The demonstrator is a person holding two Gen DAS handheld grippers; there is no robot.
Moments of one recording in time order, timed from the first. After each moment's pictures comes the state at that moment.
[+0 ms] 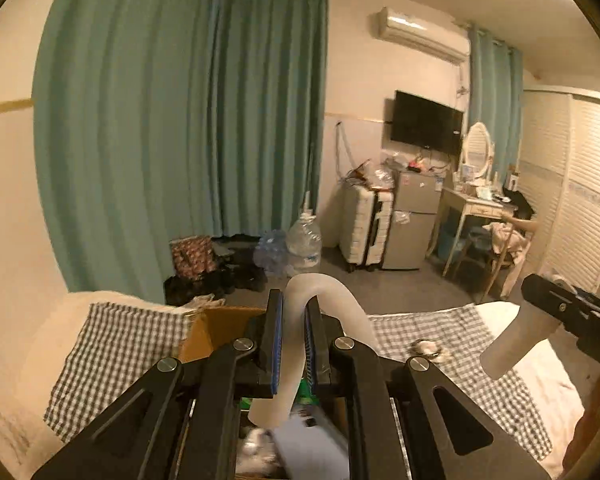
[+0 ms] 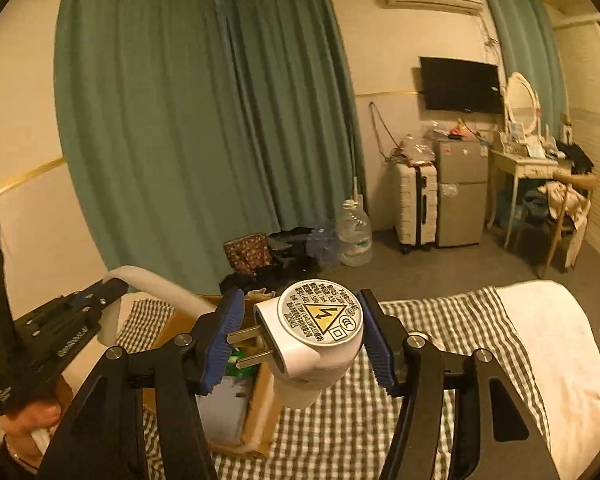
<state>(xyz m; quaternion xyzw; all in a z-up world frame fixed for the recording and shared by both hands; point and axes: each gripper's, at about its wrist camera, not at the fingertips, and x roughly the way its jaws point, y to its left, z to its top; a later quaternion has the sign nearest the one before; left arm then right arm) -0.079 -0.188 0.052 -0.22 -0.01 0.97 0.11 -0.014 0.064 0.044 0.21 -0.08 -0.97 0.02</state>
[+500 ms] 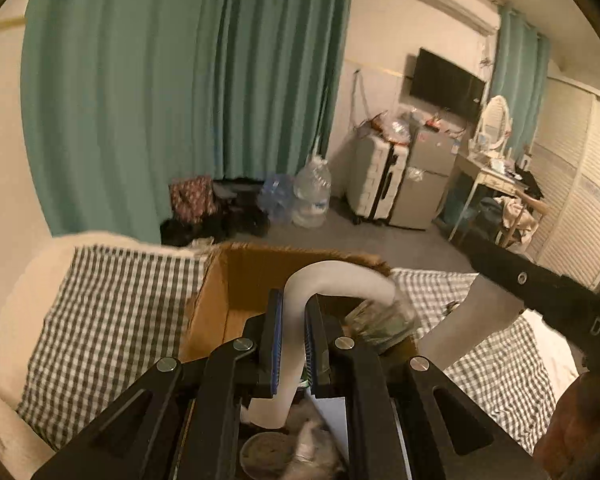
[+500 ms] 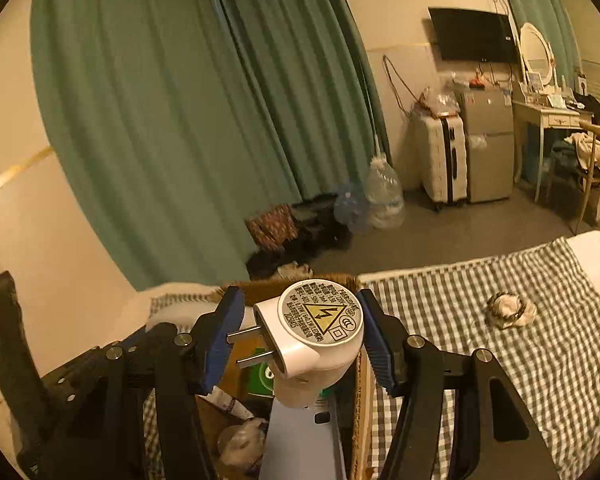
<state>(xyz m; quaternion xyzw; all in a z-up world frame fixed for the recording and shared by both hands) -0.159 -0.236 -0.037 -0.32 -0.03 0.94 0.11 -0.122 -0.017 -0.029 0.27 -0.14 -0.95 0.04</state>
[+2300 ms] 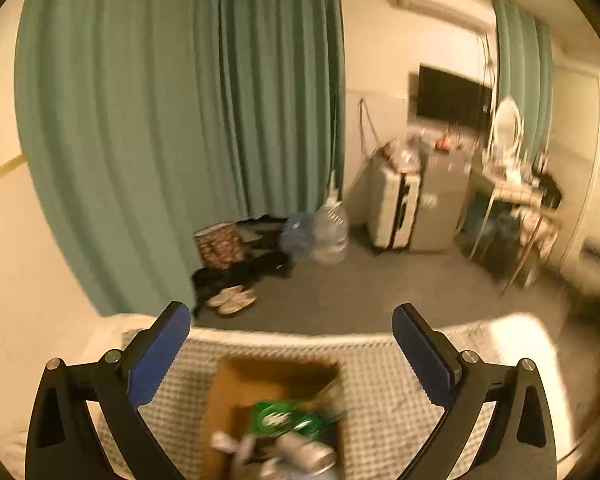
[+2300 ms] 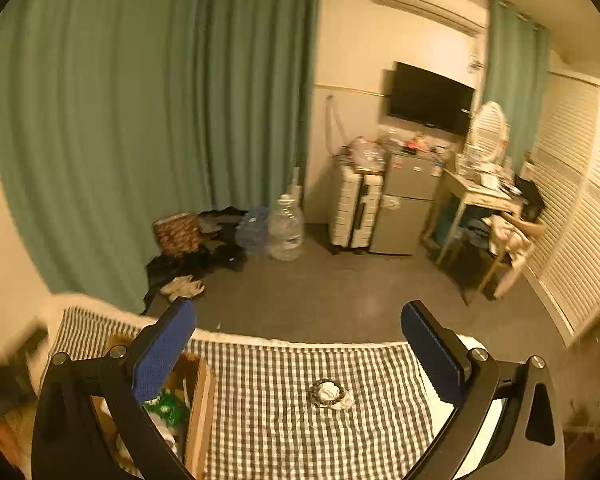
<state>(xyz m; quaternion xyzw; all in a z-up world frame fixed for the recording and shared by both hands) -0.161 -0.135 0.197 -0.28 0.03 0.96 0.06 -0.144 0.109 0.188 0.29 0.02 -0.95 -0.08</state>
